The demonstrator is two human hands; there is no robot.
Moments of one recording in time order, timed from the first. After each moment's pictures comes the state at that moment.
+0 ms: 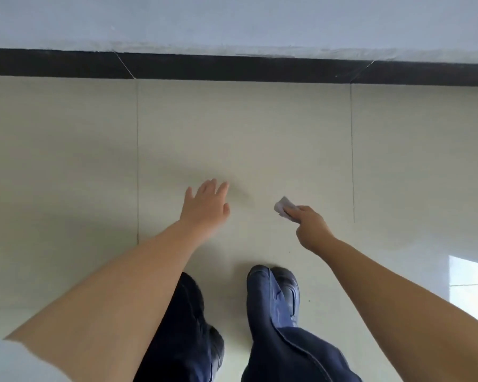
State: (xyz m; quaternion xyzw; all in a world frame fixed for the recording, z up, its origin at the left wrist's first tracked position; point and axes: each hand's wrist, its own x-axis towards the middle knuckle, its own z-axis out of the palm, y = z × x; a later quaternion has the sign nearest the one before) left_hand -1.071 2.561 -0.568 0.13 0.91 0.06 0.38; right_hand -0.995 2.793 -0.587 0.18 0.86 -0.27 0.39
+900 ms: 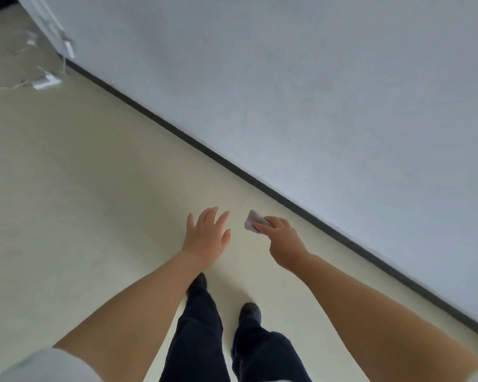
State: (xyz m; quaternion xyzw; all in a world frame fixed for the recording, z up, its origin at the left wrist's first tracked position) left_hand -0.925 2.477 0.012 -0.14 0.97 0.10 0.17; right_hand -1.008 2.657 0.018 -0.33 0.90 -0.14 0.25
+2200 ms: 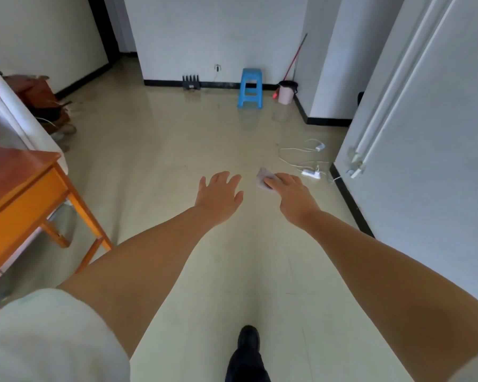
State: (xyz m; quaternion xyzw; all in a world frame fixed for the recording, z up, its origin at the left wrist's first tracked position) left_hand -0.496 1.934 0.211 -0.56 0.82 0.01 -0.07; right_hand -0.689 1.965 0.211 -0.76 0.63 -0.15 0.02
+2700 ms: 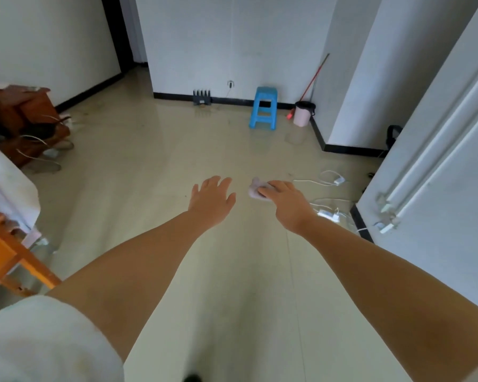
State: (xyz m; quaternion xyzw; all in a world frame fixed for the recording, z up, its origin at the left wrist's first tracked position) left_hand -0.531 1.561 0.223 -0.61 0.78 0.05 -0.10; right_hand -0.733 1.585 0.231 -0.80 0.59 -0.09 0.01
